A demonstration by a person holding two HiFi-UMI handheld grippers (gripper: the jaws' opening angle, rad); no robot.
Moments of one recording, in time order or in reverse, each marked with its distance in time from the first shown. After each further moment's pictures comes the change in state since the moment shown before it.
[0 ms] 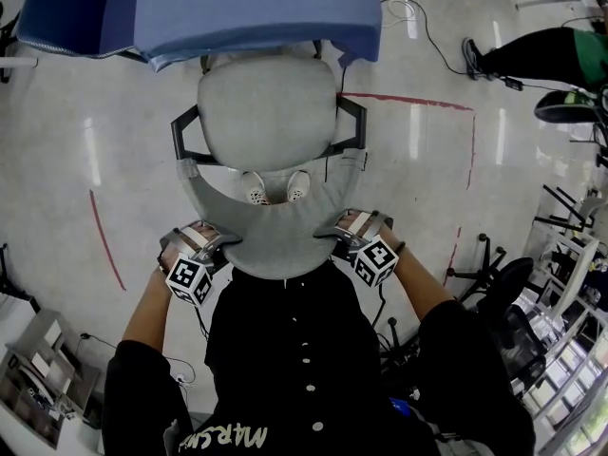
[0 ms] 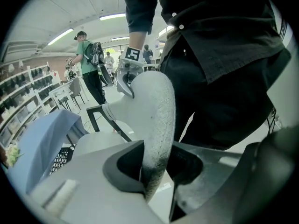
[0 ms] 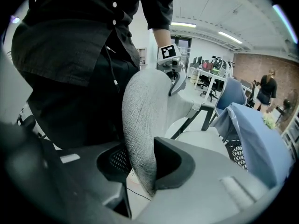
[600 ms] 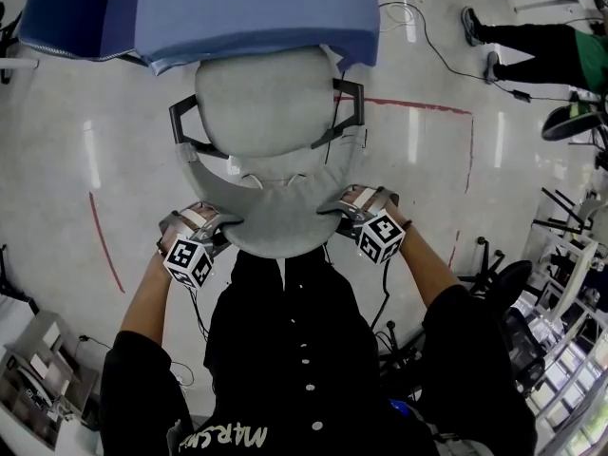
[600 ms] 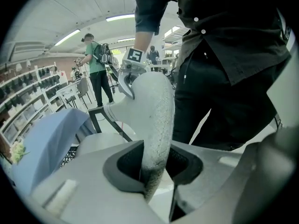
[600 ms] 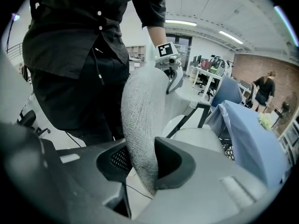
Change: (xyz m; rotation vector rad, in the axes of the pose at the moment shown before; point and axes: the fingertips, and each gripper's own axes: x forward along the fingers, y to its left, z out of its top) left arm 0.001 0.060 -0.005 -0.031 -0.010 0.064; right arm -0.020 -0.058 -0.032 -0.017 0.030 -0.009
